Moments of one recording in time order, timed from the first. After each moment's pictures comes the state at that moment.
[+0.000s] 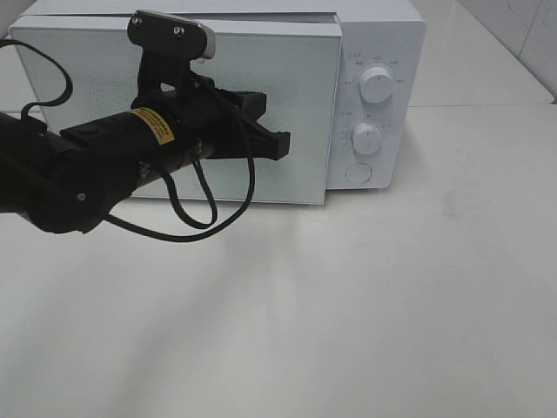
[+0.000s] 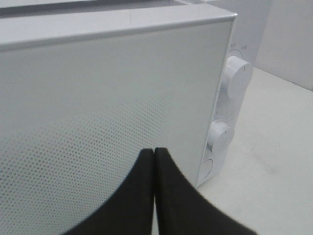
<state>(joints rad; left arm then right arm) -0.71 1.85 -0.87 -0.07 -0.69 -0.01 0.10 0.00 -0.50 0.03 1.00 0.09</state>
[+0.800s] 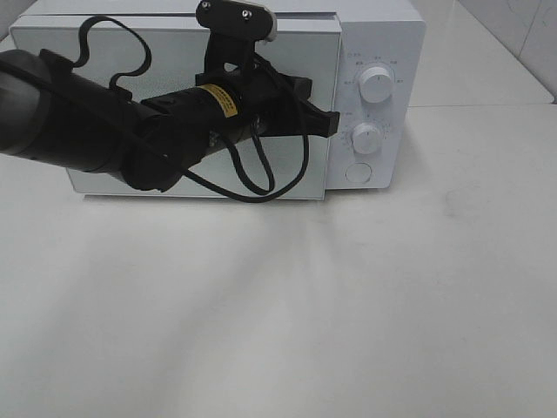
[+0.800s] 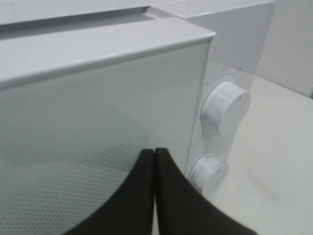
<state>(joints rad) -0.72 2.01 -1.14 -0.05 -0.57 -0.01 0.10 0.00 -0.50 0.03 1.00 0.09</state>
